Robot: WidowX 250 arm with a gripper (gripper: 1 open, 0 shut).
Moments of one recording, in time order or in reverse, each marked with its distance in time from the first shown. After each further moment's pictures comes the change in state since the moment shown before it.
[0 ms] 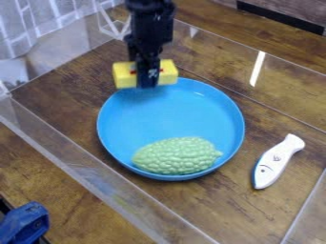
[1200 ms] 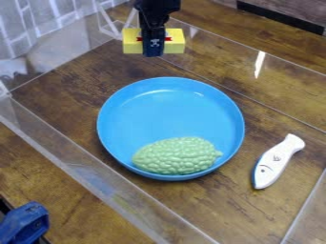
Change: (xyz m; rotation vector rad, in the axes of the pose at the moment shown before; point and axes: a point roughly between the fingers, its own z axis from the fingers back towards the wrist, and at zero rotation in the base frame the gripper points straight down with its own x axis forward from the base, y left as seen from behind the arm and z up) arm 0.015 0.026 0.024 0.110 -0.034 -0.160
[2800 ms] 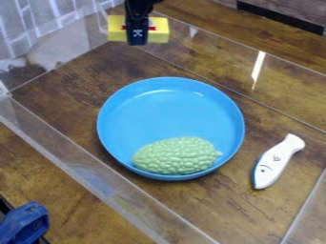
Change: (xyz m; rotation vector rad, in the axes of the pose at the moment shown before) arm -0.027 0.024 -0.003 0.056 0.048 0.005
